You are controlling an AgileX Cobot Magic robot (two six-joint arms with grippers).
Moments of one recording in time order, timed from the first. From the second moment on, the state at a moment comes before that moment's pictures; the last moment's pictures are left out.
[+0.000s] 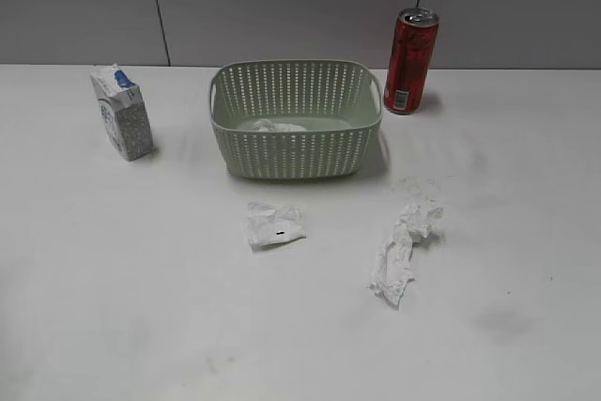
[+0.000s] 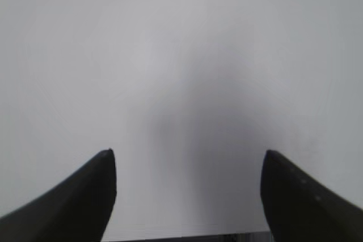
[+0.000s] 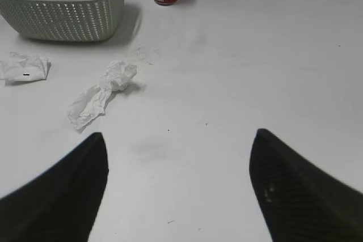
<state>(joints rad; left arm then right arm) 0.17 1.24 -0.84 -0.20 1.02 0.41 -0.03 -0.01 -0.42 0.25 0.95 -0.20</state>
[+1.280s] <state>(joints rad) 0.17 0.00 -0.53 -0.03 1.08 0.10 -0.03 -0.01 -0.42 0.25 0.95 -0.20</state>
